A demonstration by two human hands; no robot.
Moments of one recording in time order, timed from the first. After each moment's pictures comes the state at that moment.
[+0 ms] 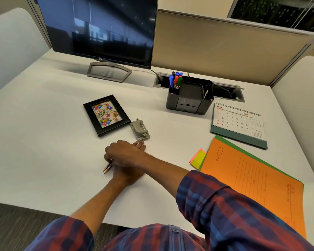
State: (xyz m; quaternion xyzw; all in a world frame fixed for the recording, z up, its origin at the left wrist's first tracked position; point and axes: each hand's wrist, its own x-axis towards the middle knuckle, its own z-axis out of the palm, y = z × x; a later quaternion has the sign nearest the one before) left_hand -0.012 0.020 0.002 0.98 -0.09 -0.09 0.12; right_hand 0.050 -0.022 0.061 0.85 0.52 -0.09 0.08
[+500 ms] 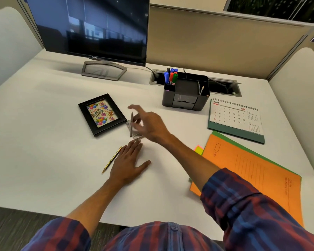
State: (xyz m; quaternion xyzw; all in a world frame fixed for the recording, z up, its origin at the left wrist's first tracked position) left_hand -0.005 0.019 -0.010 0.97 -0.13 0.00 0.20; right_hand 0.087 -0.115 0.103 0.91 0.26 0.05 -0.31
